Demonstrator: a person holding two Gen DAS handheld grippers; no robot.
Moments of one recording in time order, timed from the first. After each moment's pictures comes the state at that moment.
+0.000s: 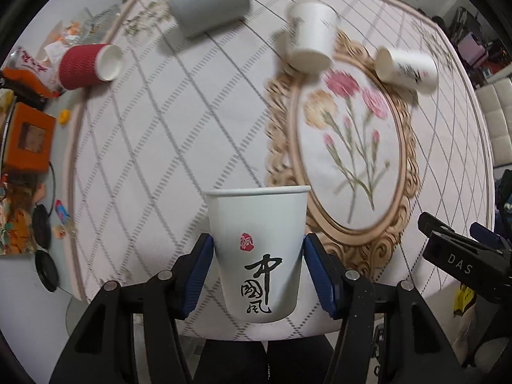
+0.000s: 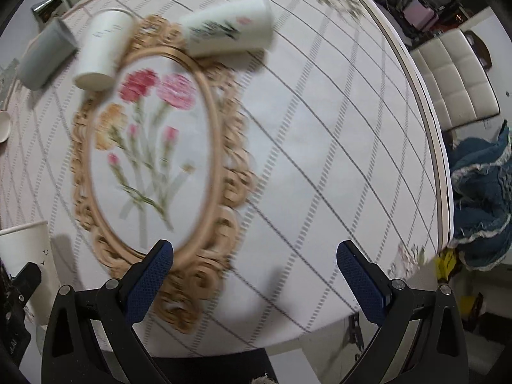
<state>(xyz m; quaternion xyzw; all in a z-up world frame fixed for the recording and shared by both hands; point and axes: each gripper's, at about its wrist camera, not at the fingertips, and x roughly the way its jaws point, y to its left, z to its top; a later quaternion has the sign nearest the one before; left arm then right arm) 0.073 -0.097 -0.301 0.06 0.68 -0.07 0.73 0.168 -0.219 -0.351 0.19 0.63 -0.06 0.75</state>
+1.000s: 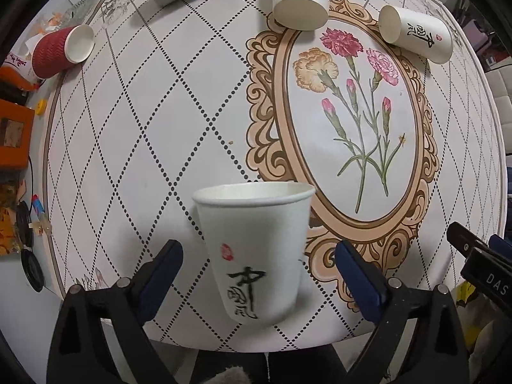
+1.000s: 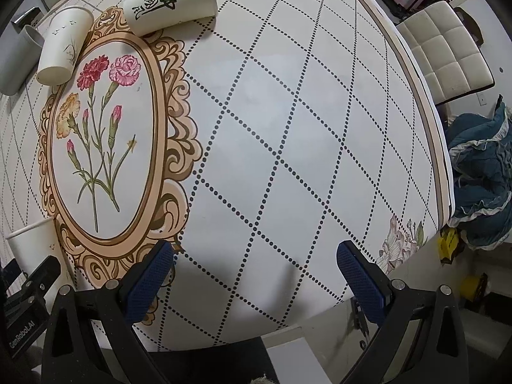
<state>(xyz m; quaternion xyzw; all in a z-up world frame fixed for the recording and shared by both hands) 0.077 -0.096 -0.355 0.10 0.68 -0.07 0.72 0.147 -0.236 -0.379 0.21 0.64 -0.08 0.74</state>
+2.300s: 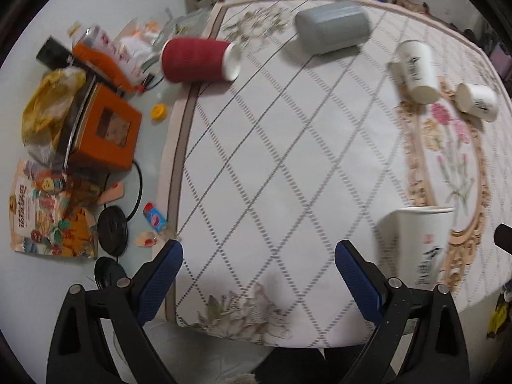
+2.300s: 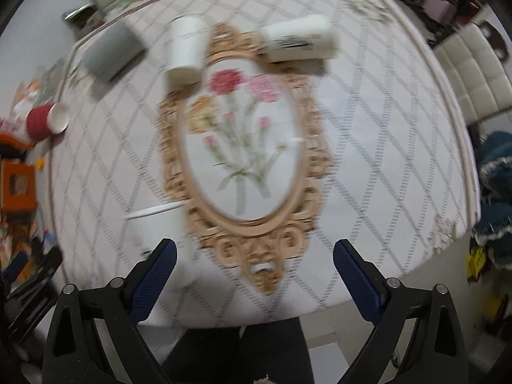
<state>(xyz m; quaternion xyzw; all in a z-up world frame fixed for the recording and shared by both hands) 0.090 0.054 -0.285 0.13 0.60 0.02 0.79 0.142 -0.130 -0.275 0.21 0.60 0.02 0.77</state>
